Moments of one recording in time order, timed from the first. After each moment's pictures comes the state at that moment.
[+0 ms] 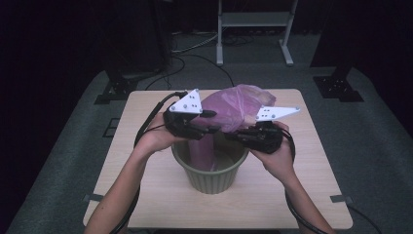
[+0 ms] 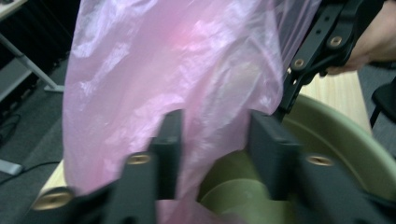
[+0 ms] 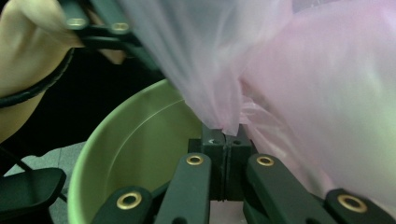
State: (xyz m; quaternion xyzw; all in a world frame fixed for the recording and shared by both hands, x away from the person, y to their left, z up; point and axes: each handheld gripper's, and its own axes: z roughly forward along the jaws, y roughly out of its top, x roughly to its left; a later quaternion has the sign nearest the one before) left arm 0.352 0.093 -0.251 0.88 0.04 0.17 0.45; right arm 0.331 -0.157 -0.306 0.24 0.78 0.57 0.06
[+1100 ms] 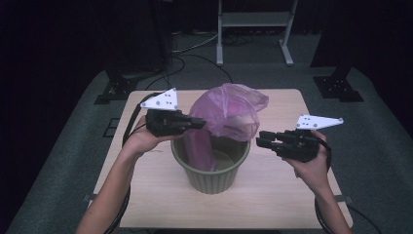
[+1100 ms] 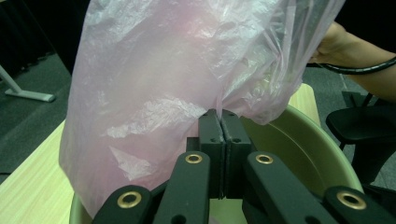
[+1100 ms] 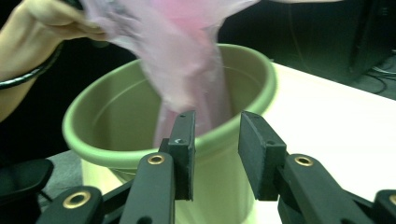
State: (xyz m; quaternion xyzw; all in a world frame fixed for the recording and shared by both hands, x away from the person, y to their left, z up) left arm 0.356 0.140 -0.254 0.85 0.07 0.10 0.52; right arm 0.313 -0.240 -0.321 0.28 0.76 0.58 0.08
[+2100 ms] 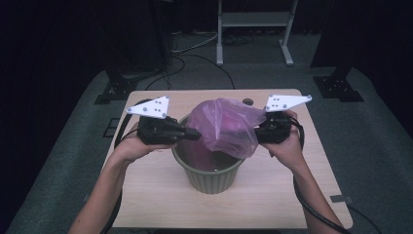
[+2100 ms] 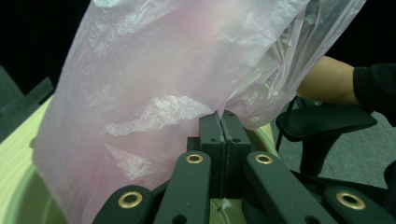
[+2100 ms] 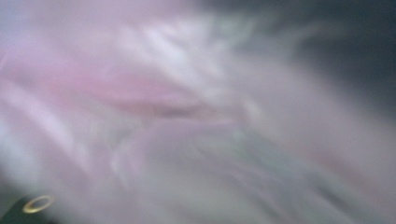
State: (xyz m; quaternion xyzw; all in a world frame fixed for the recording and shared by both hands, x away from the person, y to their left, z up) left arm 0.338 0.147 -0.255 0.84 0.02 0.02 0.54; right arm 0.344 -0.172 -0.282 0.18 0.78 0.60 0.08
